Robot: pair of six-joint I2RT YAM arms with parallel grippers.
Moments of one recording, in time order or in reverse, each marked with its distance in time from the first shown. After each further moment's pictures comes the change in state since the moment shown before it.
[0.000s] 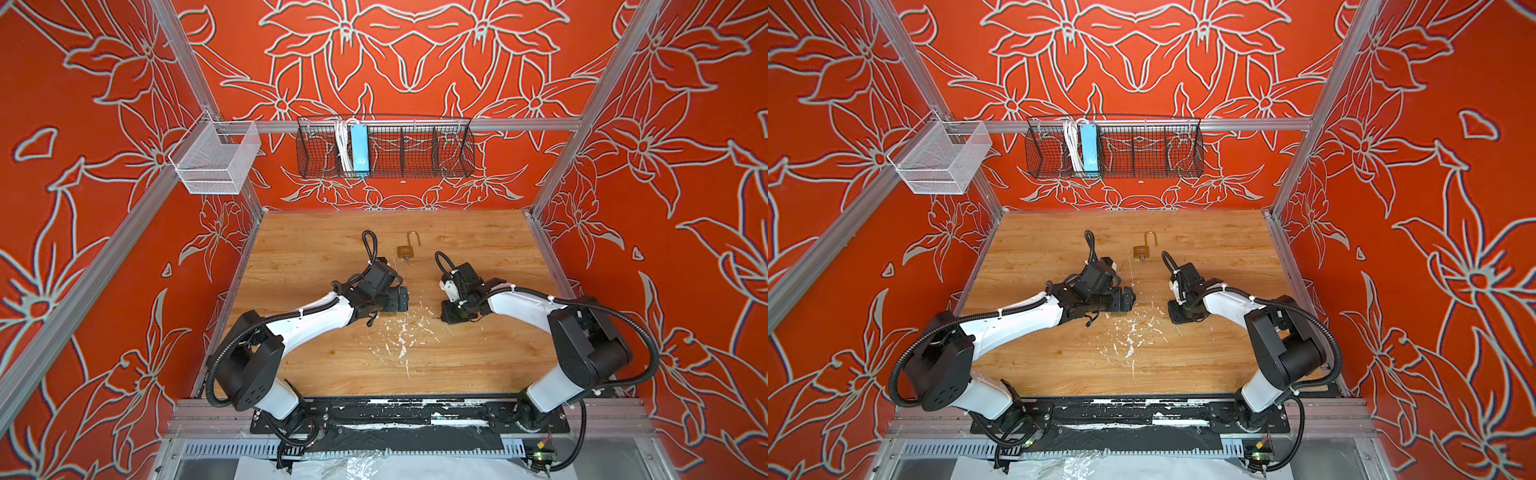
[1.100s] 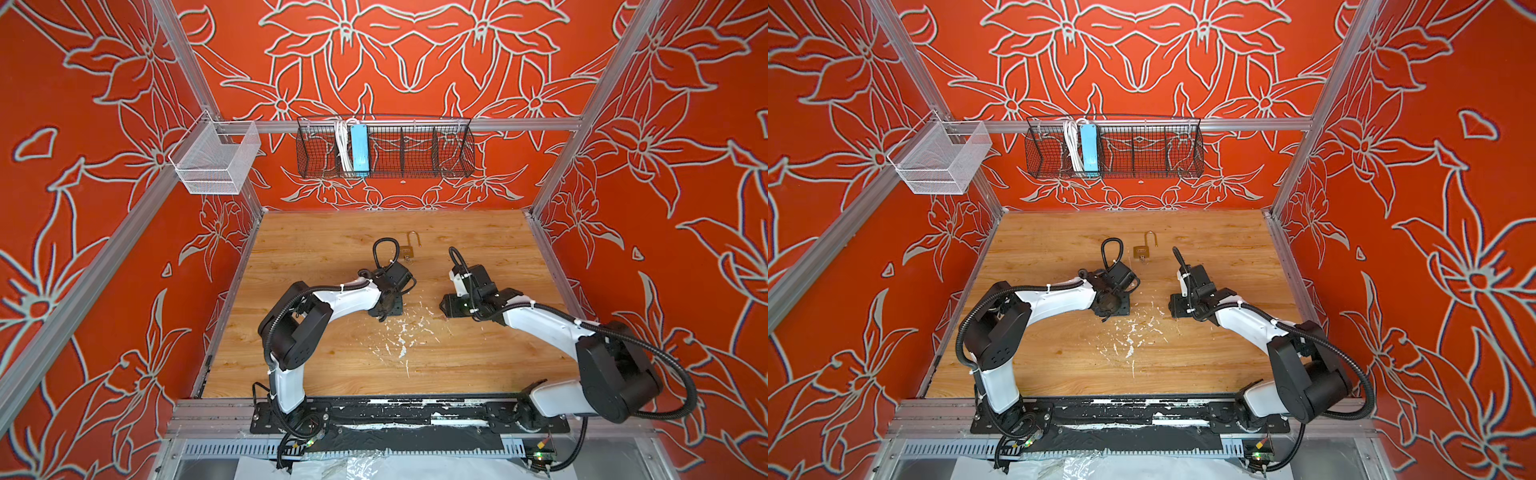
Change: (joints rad) left arm -0.002 0.335 0.218 -0.256 -0.066 -0.118; right arm 0.000 -0.174 -0.113 0.161 0.084 0.100
